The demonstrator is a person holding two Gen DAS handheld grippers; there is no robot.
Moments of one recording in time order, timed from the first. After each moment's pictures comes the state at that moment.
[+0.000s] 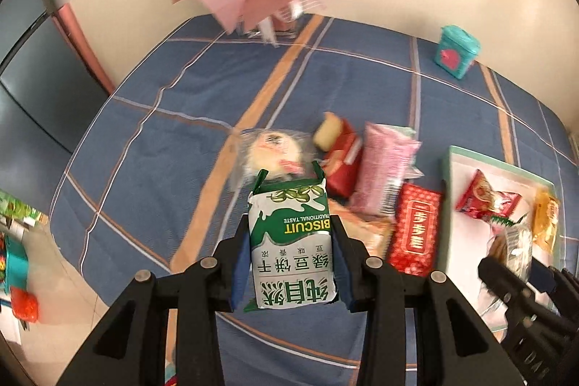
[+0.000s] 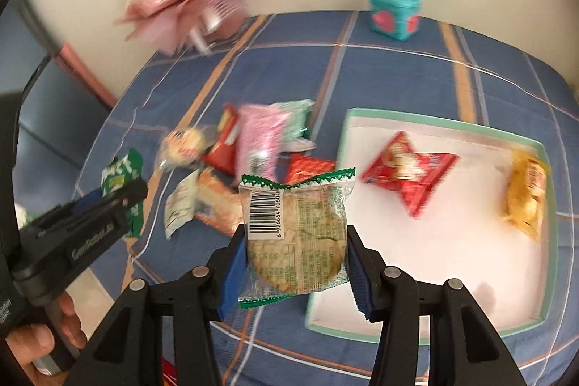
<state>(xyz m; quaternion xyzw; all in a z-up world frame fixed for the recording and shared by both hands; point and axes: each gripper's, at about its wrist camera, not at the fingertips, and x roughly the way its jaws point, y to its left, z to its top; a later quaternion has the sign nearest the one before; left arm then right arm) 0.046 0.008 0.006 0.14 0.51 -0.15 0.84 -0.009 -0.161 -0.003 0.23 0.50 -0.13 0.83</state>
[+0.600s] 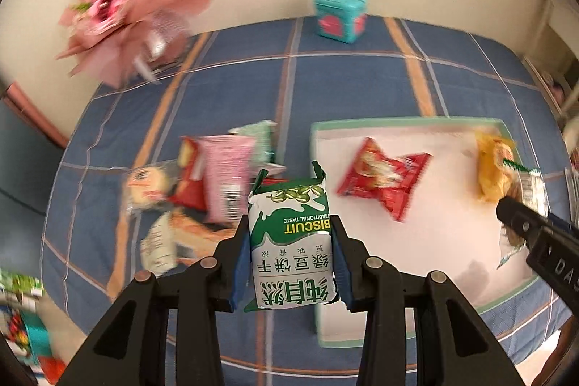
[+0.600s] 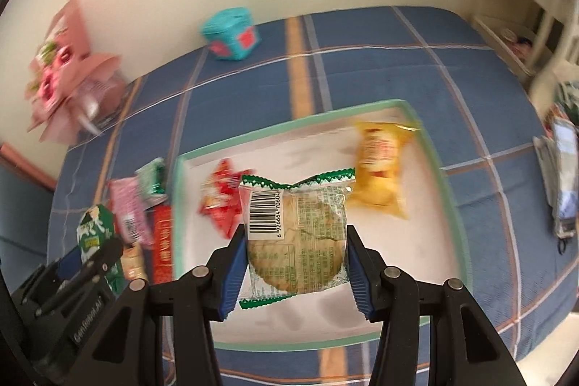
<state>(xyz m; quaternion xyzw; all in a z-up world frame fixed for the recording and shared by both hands) -0.031 -0.130 -0.003 0.24 0.48 -0.25 0.80 -0.097 -0.287 -0.007 0.31 0.46 -0.30 0.78</state>
